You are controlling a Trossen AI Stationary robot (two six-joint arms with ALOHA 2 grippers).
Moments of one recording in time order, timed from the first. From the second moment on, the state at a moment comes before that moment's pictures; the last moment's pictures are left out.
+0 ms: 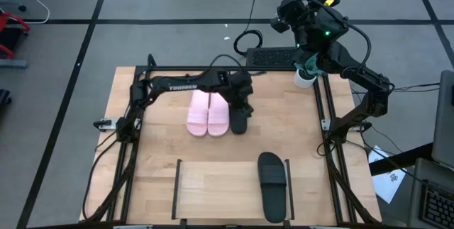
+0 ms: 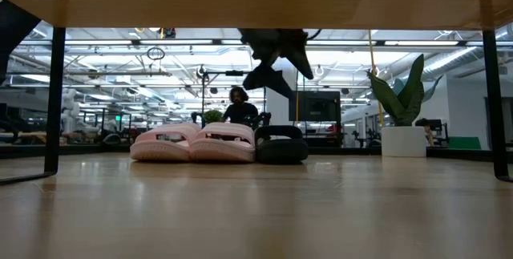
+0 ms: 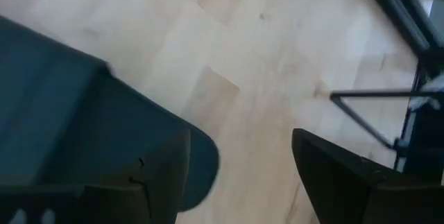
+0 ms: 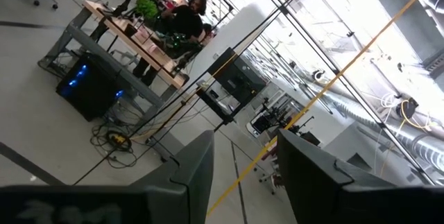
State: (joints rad) left arm 0.28 2.10 1.82 -0.73 0.41 -0.43; right arm -0.31 1.52 1.92 -0.05 1.23 -1.09
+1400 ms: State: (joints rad) left arm 0.55 2.08 1.82 -0.69 0.65 -0.51; right arm -0.31 1.52 1.92 -0.05 1.20 -1.09
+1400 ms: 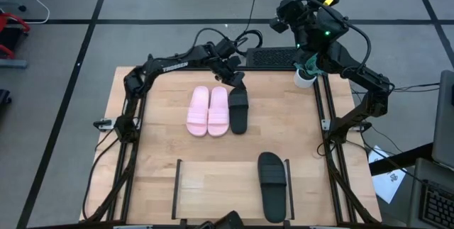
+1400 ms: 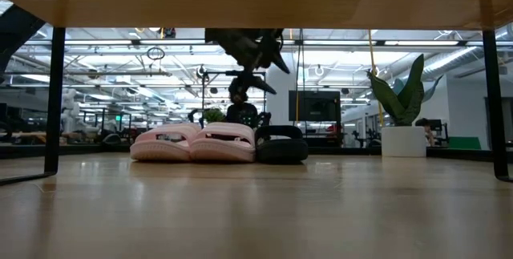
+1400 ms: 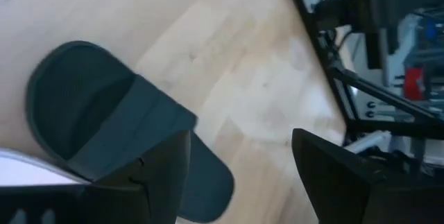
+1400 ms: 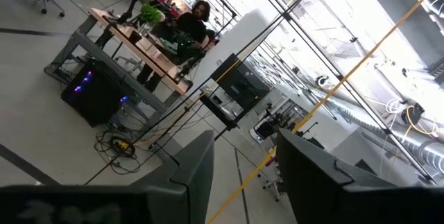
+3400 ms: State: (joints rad) left arm 0.54 2.12 1.82 -0.43 1.09 -0.81; right arm -0.26 1.52 1.92 -0.05 1.21 -1.11
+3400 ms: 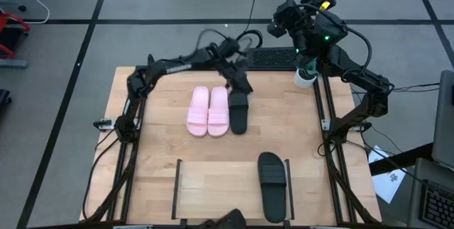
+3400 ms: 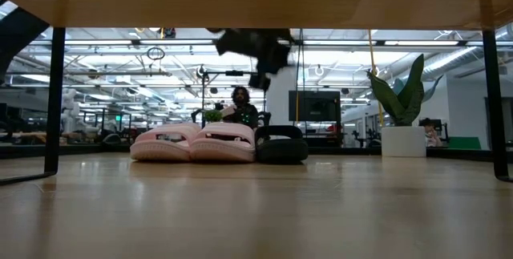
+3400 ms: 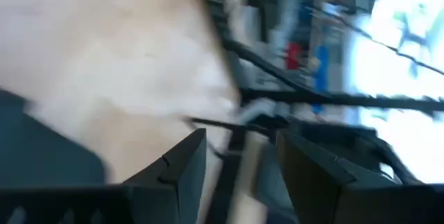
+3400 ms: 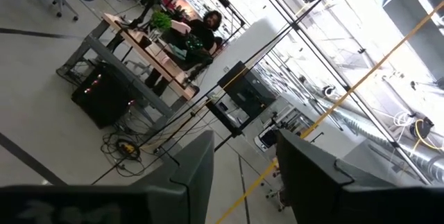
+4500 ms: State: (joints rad) left arm 1.06 1.88 1.82 -0.35 1.12 -0.74; right arm -0.69 1.70 1.92 -0.98 -0.32 -0.05
